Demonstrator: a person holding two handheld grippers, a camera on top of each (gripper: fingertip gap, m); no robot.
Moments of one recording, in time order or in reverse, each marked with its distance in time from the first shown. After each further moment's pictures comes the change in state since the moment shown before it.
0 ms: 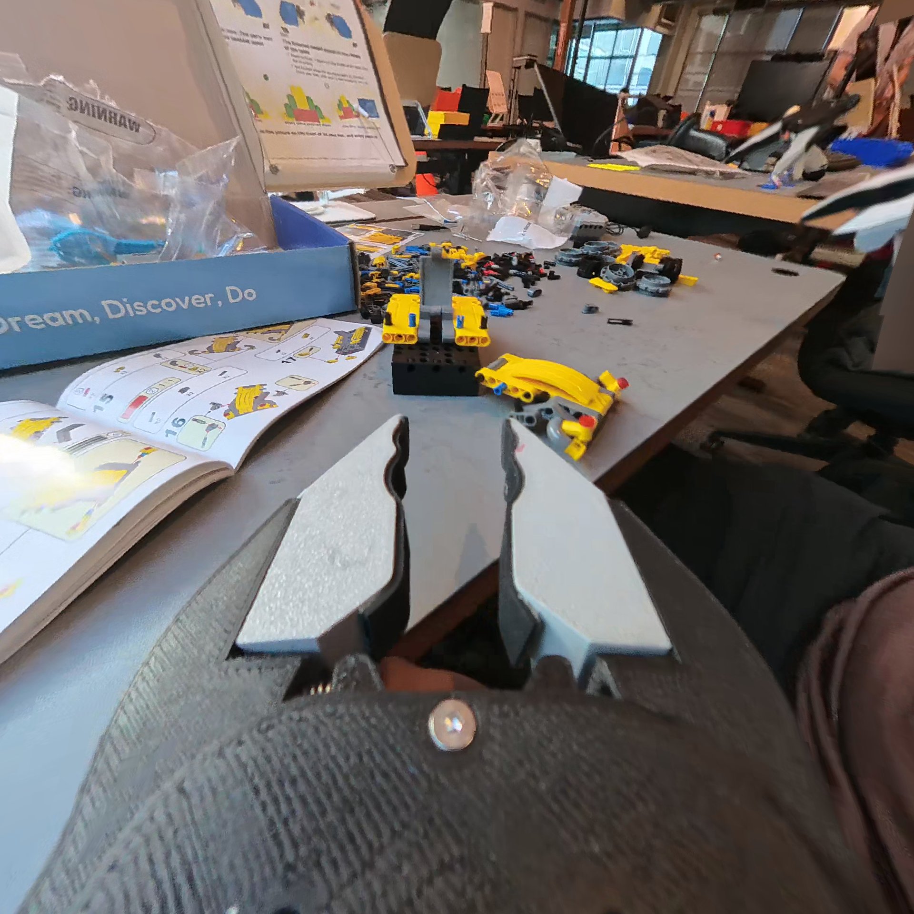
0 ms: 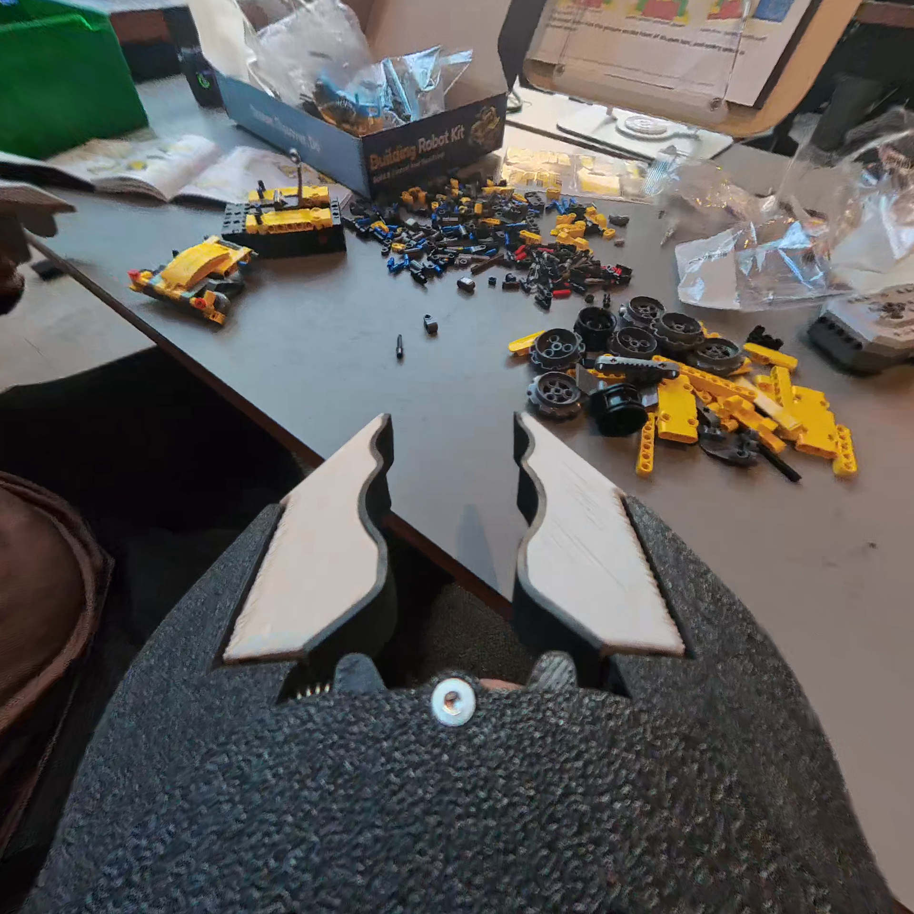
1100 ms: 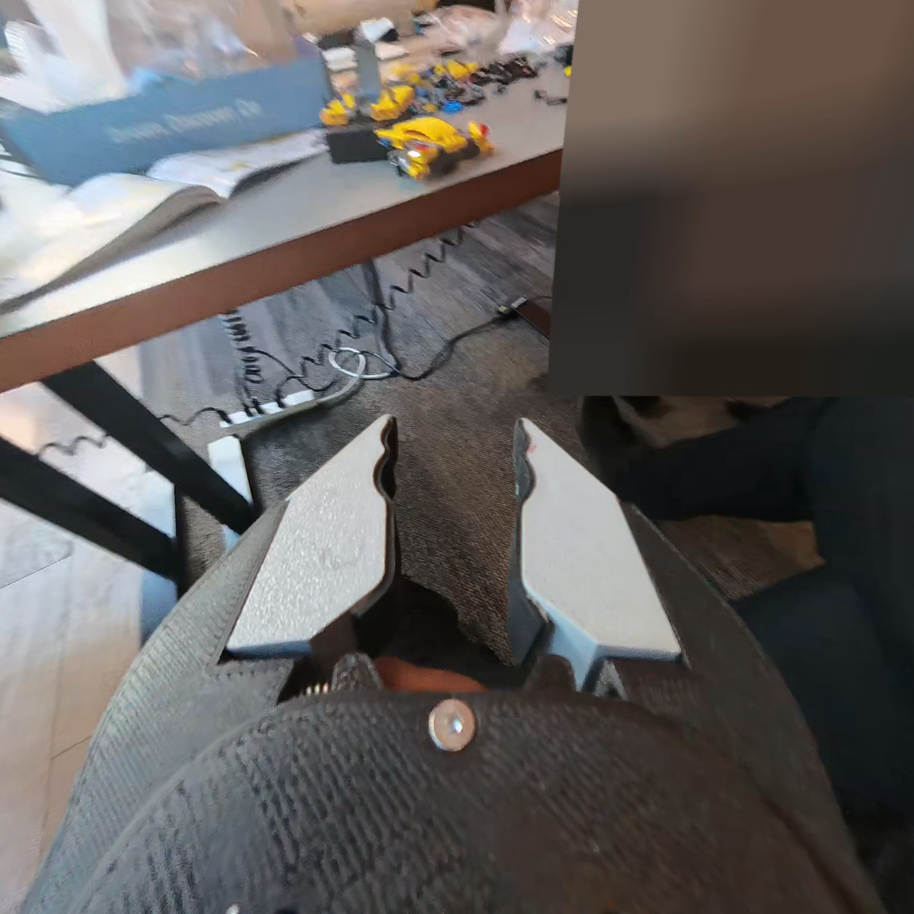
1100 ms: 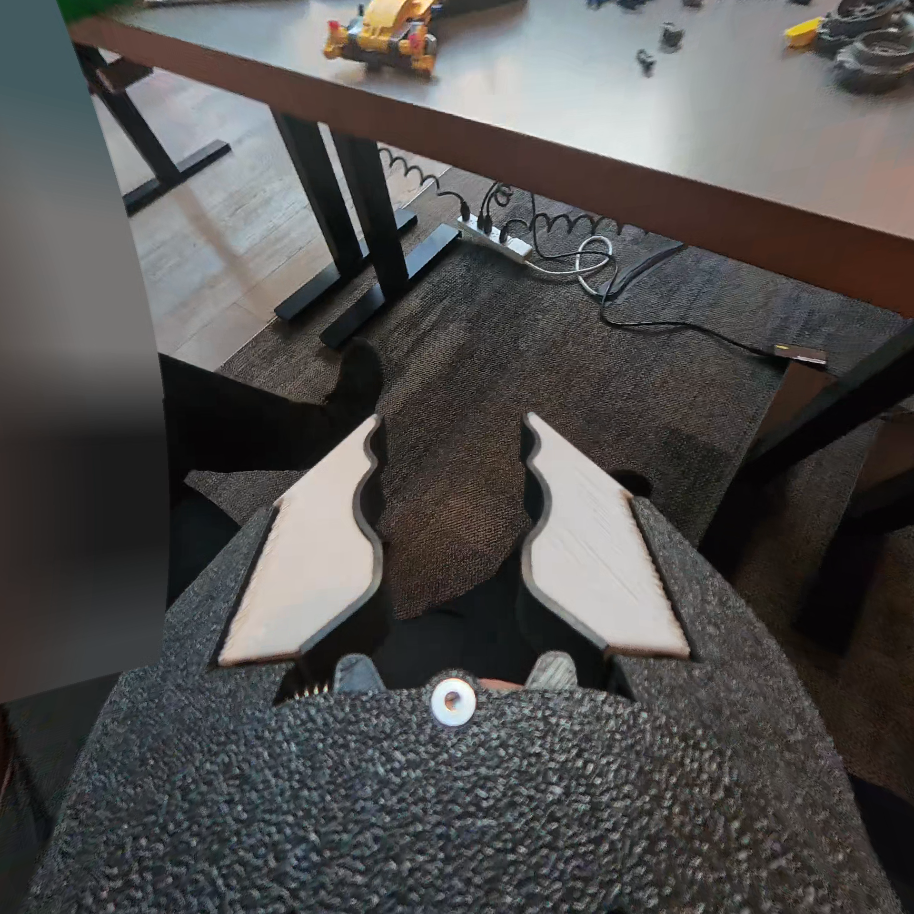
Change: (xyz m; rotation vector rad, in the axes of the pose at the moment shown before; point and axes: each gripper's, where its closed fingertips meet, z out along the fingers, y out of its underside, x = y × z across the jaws) left arm 0.147 0.086 -0.197 -0.209 -0.266 0.104; right arm -0.176 0.125 -0.084 -0.138 -0.064 0.122
